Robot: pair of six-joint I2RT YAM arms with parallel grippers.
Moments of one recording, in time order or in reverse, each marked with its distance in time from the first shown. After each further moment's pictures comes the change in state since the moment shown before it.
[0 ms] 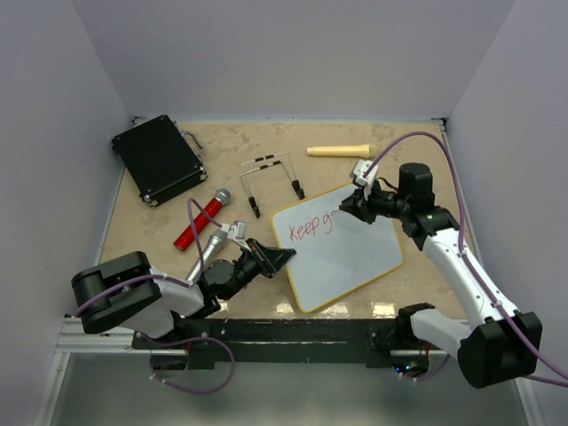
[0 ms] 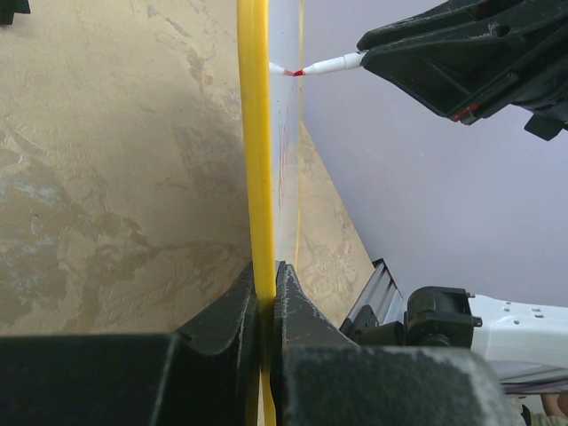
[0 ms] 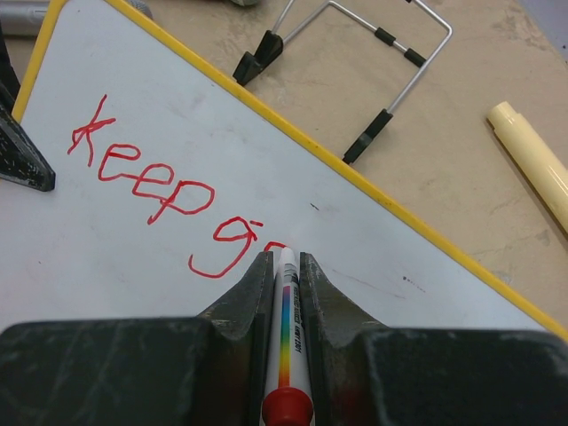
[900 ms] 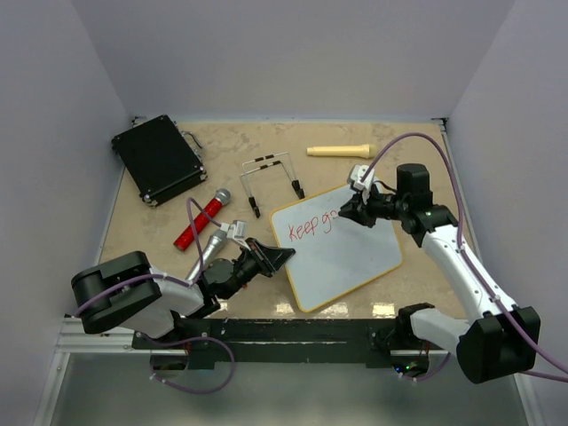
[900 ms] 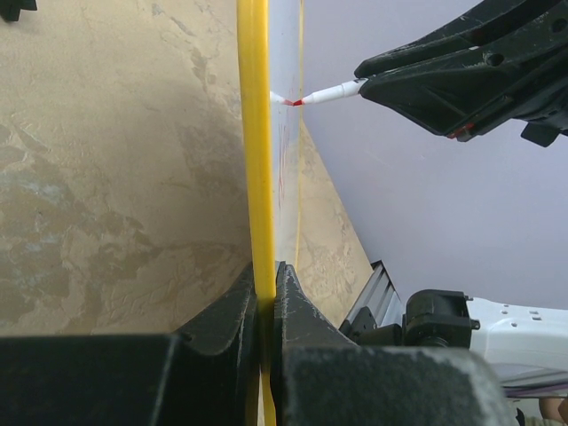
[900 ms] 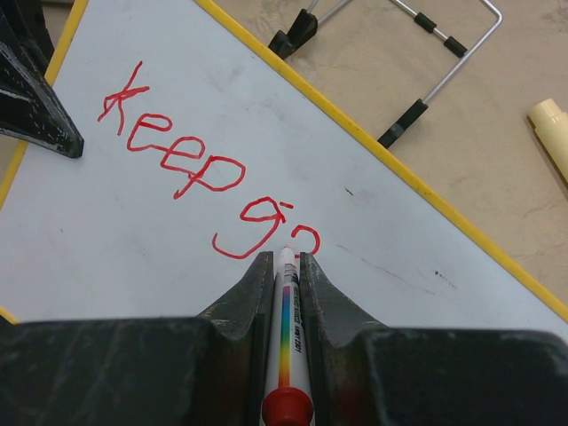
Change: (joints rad) left arm 0.013 0.000 0.000 -0.008 0.010 -0.019; right arm 0.001 0.026 0.014 -0.087 -0.058 -0.087
